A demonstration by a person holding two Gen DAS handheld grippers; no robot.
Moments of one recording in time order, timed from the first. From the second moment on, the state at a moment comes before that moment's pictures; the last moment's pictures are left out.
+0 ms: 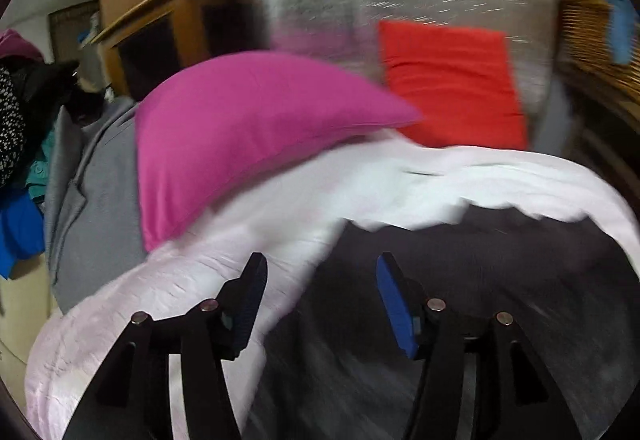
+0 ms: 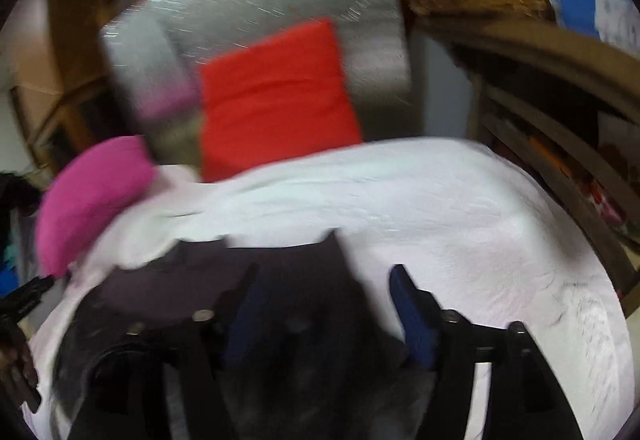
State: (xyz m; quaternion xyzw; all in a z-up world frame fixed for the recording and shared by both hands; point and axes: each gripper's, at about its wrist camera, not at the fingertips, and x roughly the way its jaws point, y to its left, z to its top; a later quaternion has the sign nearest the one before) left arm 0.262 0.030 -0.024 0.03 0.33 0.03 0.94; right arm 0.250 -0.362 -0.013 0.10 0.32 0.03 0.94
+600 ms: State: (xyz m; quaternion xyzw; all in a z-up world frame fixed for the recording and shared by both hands) left arm 0.300 -0.061 -0.123 0.10 0.44 0.00 0.89; right arm 0.286 -0.271 -0.113 0.02 0.43 0.01 0.90
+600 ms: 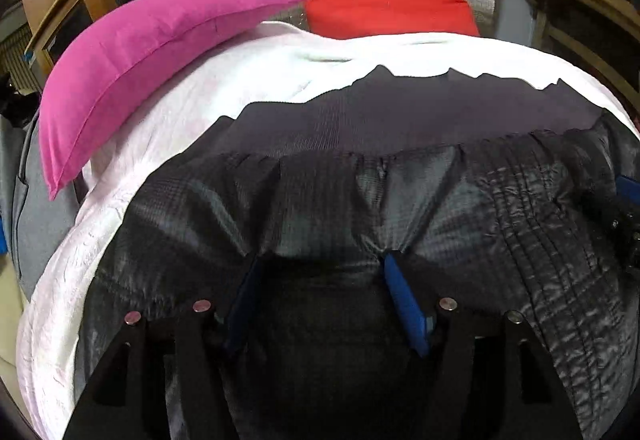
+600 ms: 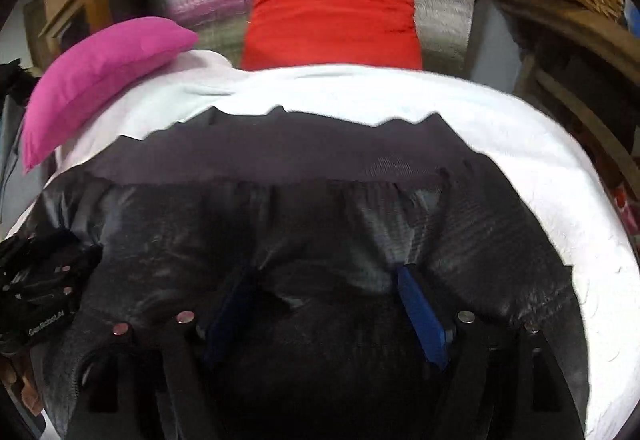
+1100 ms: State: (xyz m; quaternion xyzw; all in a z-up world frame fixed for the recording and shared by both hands) left arm 0.294 -0.049 -0.087 0.06 0.46 0.01 0.88; right arm 0.237 -0.299 -0.069 0.07 0.43 0.02 0.90
